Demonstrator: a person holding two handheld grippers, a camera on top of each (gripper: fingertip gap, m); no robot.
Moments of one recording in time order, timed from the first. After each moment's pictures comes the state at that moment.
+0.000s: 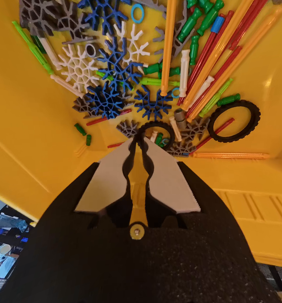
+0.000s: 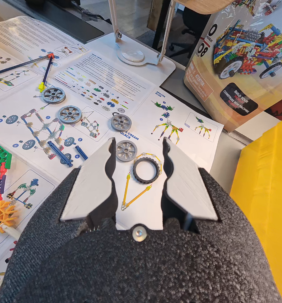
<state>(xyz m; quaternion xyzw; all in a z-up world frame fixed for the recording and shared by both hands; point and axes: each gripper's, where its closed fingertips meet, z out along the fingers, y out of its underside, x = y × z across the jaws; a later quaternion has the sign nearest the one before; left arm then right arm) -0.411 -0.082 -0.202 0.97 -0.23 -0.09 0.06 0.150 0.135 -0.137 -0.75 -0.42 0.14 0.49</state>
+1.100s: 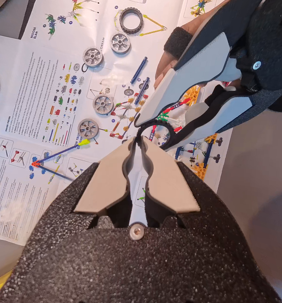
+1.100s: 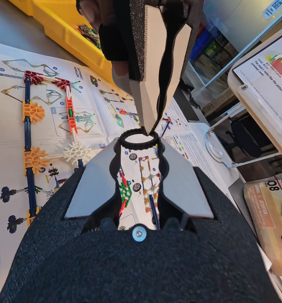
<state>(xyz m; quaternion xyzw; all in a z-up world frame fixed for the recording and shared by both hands) 0.005 -0.011 -0.125 0.84 -0.44 0.12 -0.28 0.004 -0.019 -0.127 -0.50 -0.65 0.18 0.54</state>
